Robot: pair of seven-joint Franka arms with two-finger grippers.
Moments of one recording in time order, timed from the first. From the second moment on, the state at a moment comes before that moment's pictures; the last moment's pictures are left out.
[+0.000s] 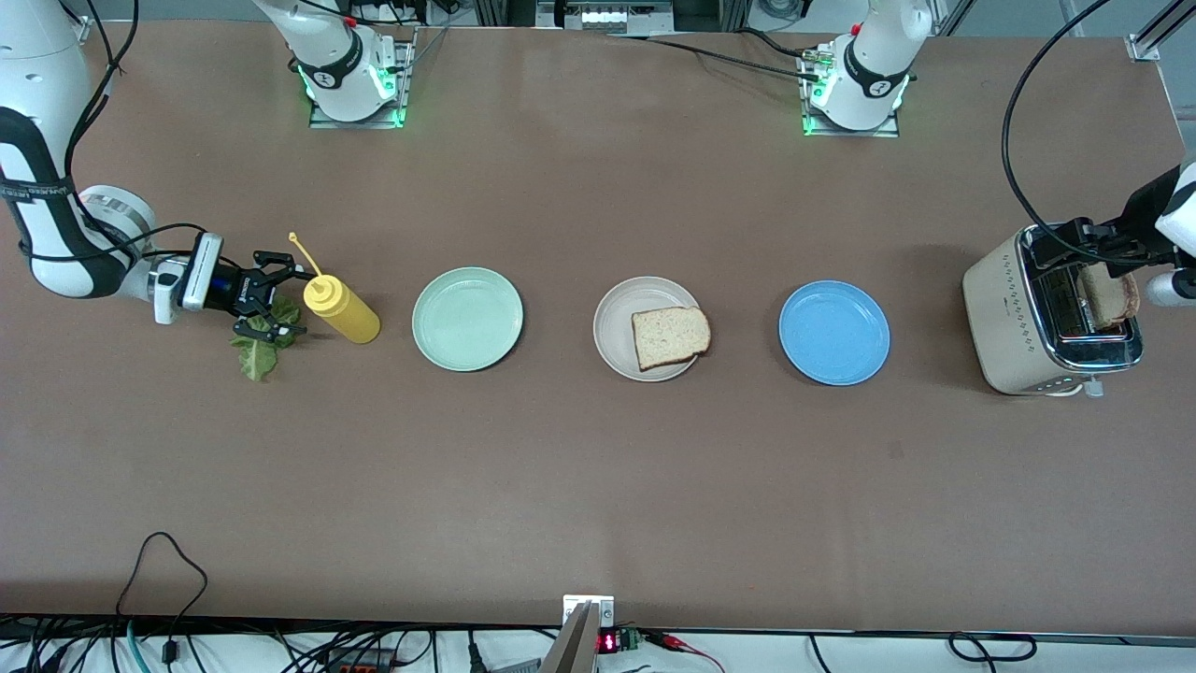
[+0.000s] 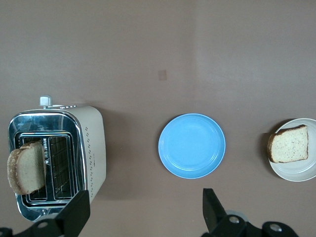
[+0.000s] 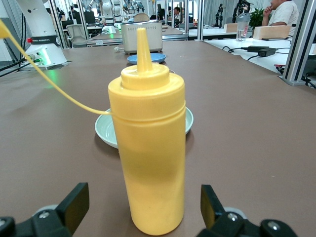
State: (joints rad) left arm 0.05 0.10 -0.02 -1.52 -0.02 1.60 -0.02; right arm -0.35 0.55 -0.03 -2.11 1.13 1.76 -2.63
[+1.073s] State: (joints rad) left arm 0.05 0.10 -0.04 -1.52 -0.02 1.61 -0.02; right arm -0.29 0.58 -0.01 -2.11 1.27 1.76 -2.64
